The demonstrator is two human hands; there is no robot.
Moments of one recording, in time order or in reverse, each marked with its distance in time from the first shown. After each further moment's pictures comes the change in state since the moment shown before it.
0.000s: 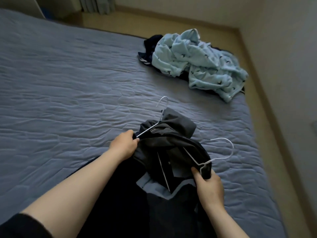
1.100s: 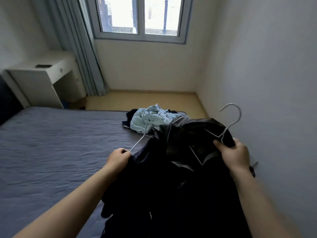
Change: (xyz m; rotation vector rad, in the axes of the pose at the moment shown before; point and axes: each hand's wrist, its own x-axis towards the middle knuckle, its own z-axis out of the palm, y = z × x) left_hand -0.352 0.264 -0.187 -0.515 0.193 0.047; right_hand -0.136 -0.156 -0.484 0.260 0.341 -0.302
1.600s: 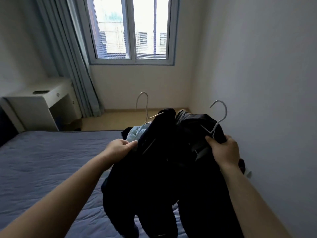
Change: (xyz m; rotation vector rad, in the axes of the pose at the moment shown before) left_hand -0.062 0.117 -0.044 0.045 -0.182 0.179; right_hand -0.012 -0.050 -0.056 0.118 0.083 -0.061
